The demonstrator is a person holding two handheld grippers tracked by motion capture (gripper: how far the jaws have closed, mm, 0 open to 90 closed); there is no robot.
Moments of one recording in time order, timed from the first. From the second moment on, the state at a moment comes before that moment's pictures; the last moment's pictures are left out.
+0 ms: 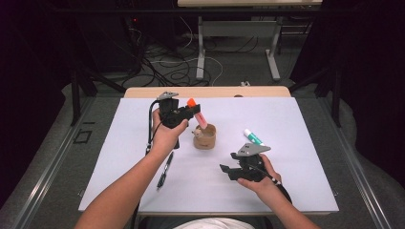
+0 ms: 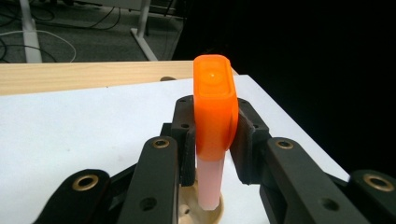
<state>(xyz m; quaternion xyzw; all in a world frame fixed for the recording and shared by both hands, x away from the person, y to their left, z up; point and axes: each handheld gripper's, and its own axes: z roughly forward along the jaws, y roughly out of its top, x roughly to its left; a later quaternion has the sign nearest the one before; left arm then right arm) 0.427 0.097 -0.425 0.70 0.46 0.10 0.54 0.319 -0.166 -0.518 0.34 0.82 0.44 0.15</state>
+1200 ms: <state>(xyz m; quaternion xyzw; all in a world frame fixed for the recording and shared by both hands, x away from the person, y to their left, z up) 0.439 0.091 -0.460 0.76 0.42 0.15 0.47 0.325 -0.171 -0.522 0.38 0.82 0.41 0.14</state>
